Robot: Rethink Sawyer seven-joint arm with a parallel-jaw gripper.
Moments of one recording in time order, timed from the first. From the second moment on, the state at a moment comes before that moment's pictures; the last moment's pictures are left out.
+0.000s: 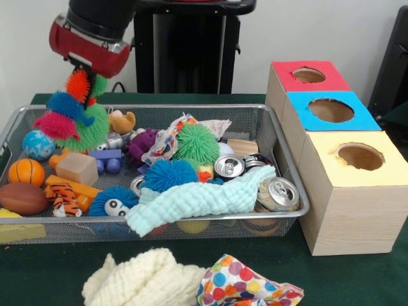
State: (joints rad) arm -0.19 -0.60 -0.39 1.53 -0.02 0.44 1.65
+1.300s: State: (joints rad) arm -0.33 -0.62 -0.15 1.39 -0.11 0.54 1.65
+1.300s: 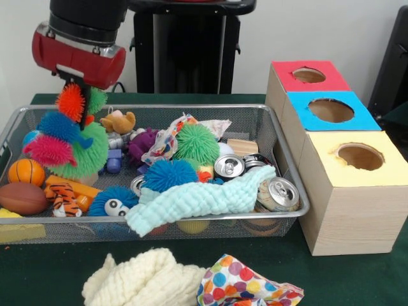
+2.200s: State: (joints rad) arm -0.37 -0.52 -0.02 1.30 -0.21 0.54 1.65
